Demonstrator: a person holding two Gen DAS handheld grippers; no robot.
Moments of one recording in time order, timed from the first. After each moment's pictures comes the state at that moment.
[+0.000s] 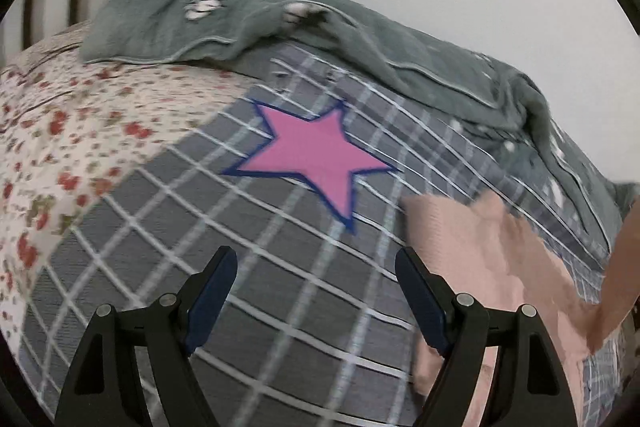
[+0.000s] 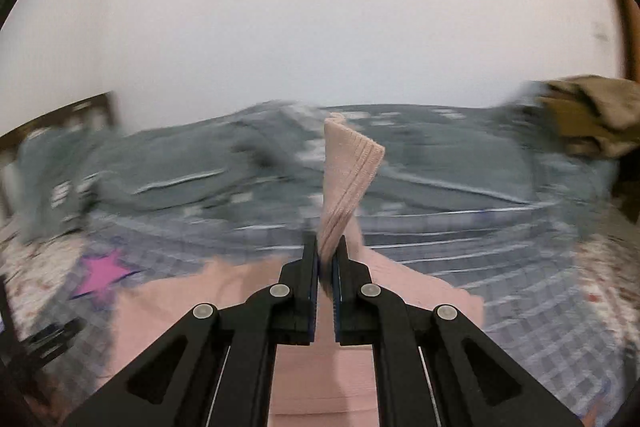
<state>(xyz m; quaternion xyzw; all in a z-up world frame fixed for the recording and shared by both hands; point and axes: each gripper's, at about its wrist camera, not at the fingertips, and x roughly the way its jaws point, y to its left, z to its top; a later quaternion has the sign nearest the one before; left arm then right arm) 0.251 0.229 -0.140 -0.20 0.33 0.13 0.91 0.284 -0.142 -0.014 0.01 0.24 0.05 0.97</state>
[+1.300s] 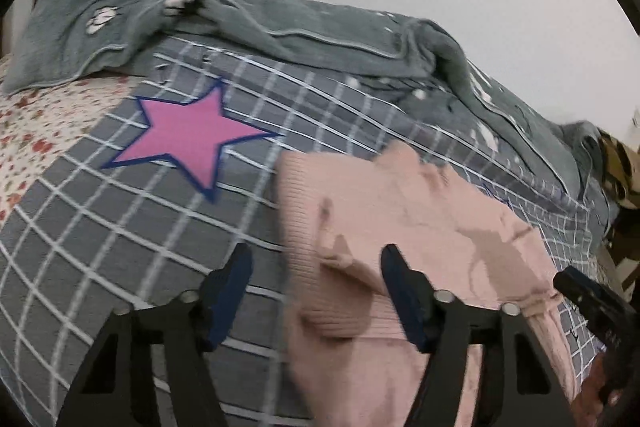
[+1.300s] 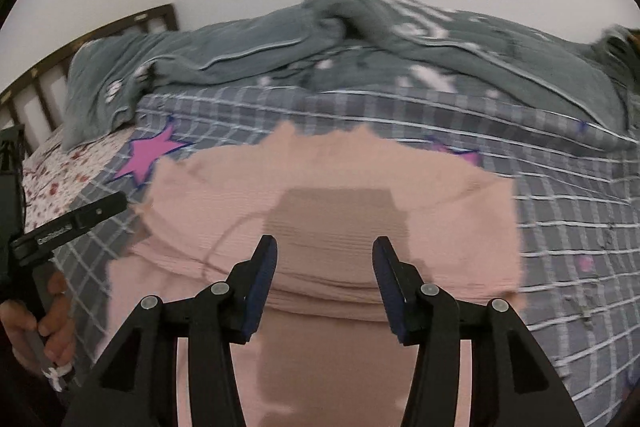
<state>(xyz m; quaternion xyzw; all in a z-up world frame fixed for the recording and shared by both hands) 0.269 0.136 -0.141 -0.15 0.34 -0.01 0.93 0.273 -0.157 -0.115 -0.01 0.36 0.12 0.93</state>
